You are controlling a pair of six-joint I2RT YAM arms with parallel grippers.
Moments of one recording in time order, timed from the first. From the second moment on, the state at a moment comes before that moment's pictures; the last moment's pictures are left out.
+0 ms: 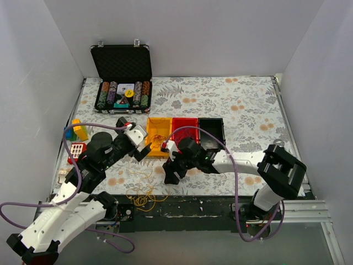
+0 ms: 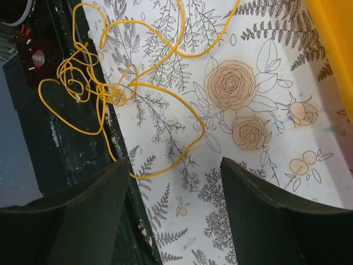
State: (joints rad) left arm -0.62 0.63 0.79 -0.36 0.06 0.40; right arm 1.06 1.56 0.80 0.05 -0.40 0.18
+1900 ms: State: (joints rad) left arm -0.62 0.53 0.57 -0.65 0.33 0.77; right arm 0.95 1.20 1.36 -0.15 0.27 -0.16
